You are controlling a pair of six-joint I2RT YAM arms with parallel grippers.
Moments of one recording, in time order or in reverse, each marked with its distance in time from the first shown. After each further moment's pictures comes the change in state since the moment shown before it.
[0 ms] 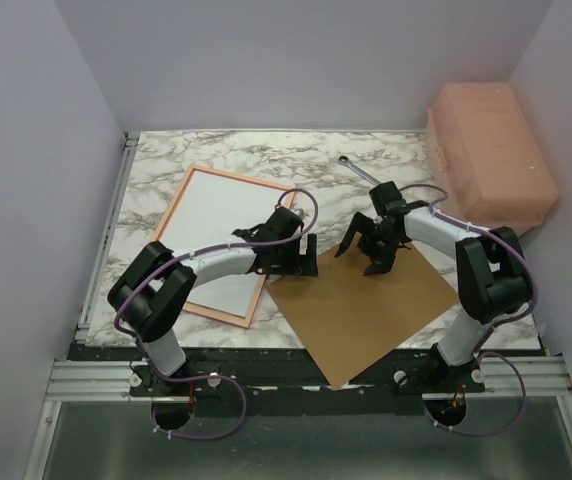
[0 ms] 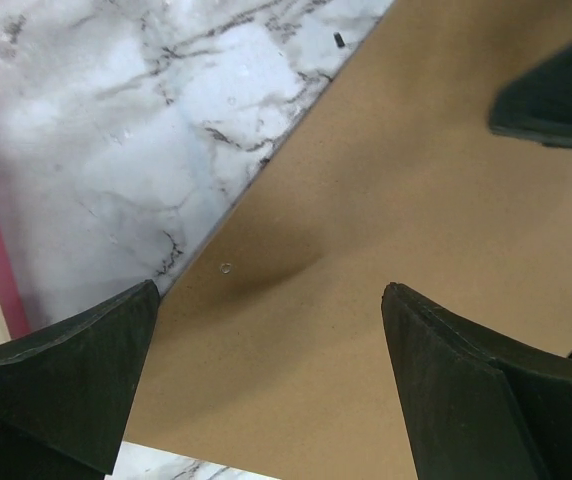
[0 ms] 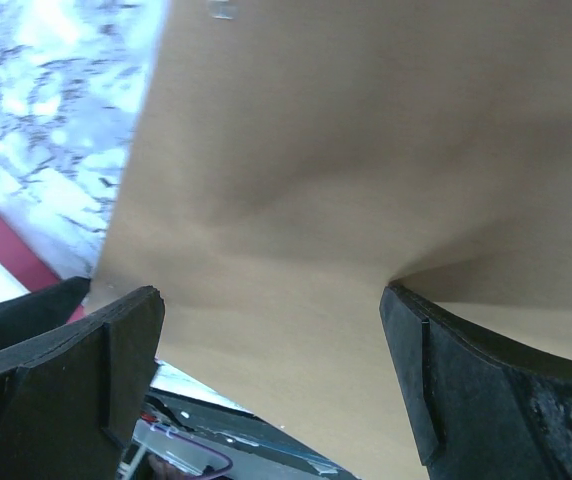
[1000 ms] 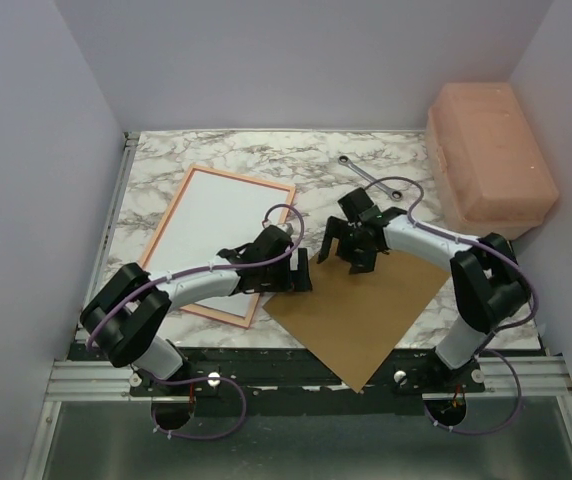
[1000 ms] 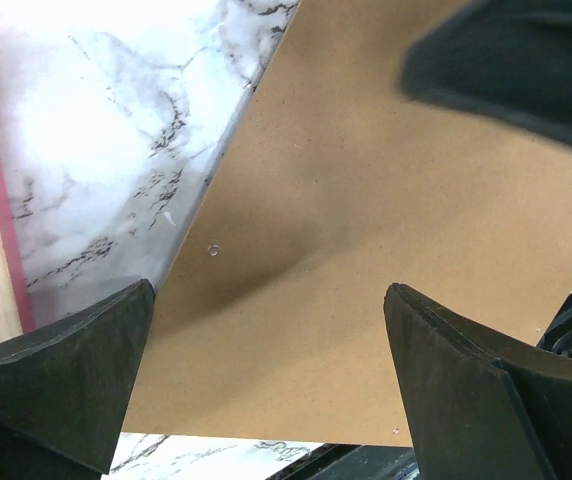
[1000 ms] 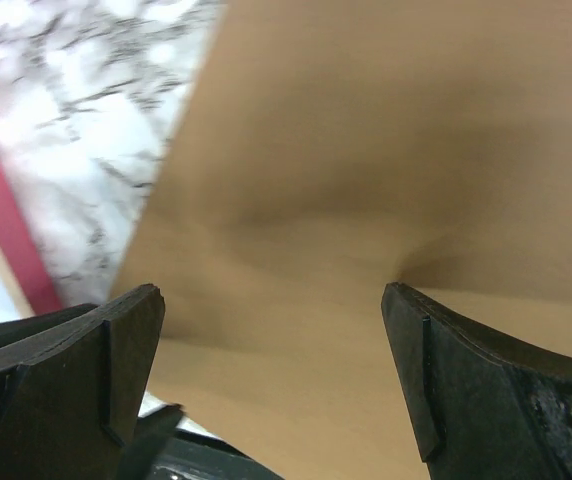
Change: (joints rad) left arm -0.049 -0.208 -0.237 0.096 -0.005 -0.112; right arm 0.263 0.021 0.107 0.052 0.148 -0.026
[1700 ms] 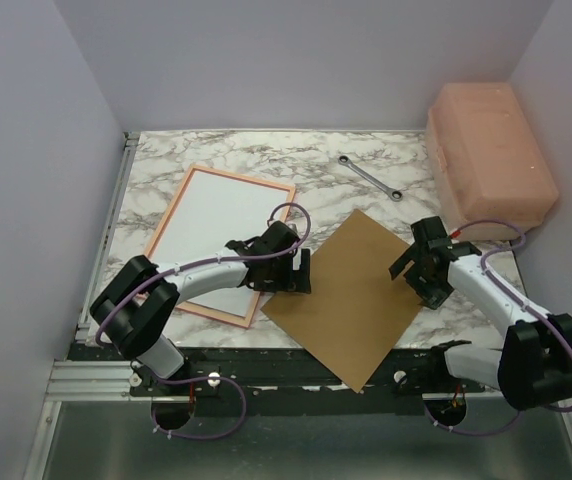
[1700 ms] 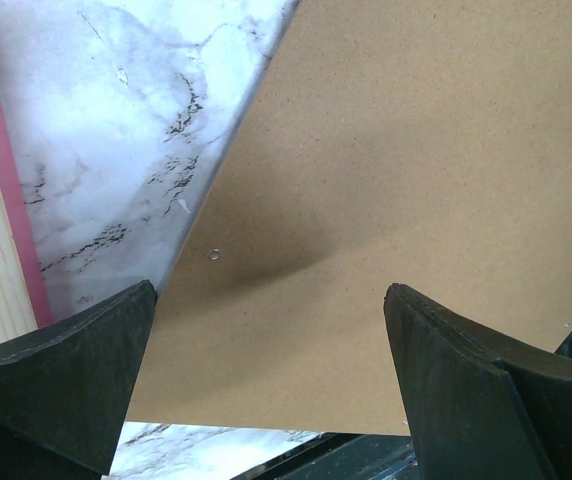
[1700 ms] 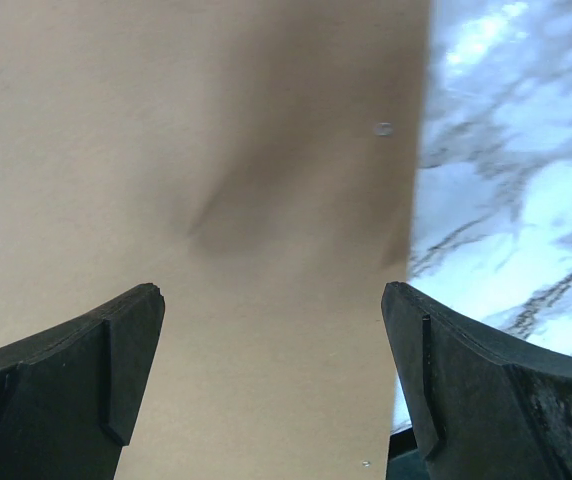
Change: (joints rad) left arm 0.000 0.053 0.093 -0.158 -0.010 0.031; right arm -0.358 -0.509 -0.398 -0.249 0.287 0.198
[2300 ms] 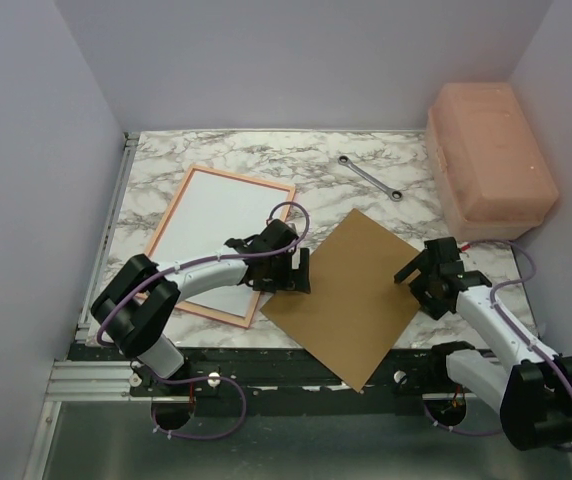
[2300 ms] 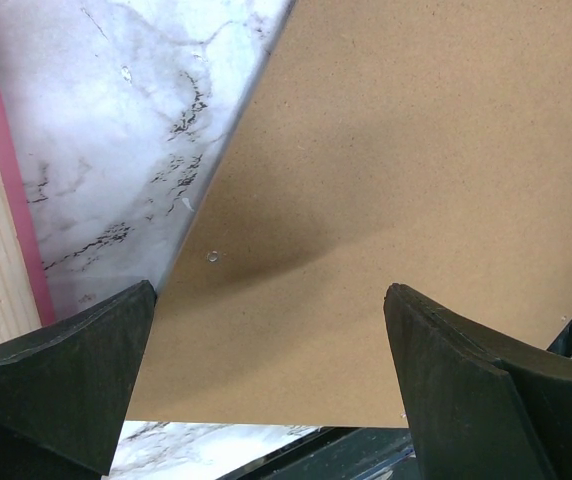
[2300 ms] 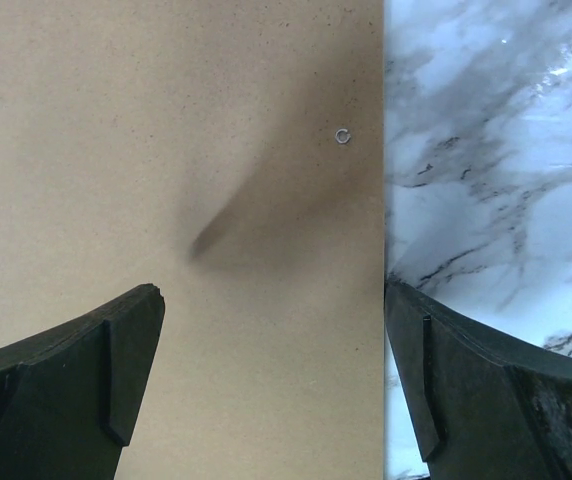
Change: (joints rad) left arm 0.014 0.015 0.021 -0.025 0.024 0.003; right arm -0.076 -0.212 -0.223 0.161 -0.051 0.004
